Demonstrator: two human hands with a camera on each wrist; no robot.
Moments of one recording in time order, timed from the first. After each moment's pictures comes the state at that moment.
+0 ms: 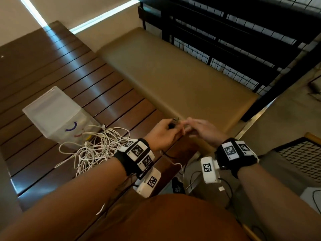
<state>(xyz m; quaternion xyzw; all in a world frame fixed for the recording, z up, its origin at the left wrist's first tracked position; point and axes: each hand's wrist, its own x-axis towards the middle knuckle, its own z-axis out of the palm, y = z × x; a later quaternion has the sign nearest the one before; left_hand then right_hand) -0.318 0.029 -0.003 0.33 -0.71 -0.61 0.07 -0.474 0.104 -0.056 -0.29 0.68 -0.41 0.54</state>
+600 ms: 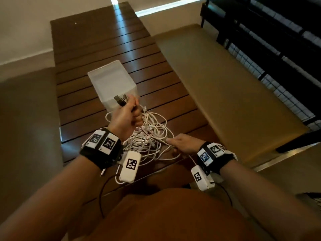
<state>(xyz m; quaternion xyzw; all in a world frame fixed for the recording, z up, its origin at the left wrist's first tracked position) -0.137 -0.038 0.004 0.44 -0.34 -0.72 0.41 -0.335 0.028 -0.074 -0.55 0.60 -0.05 0.58</state>
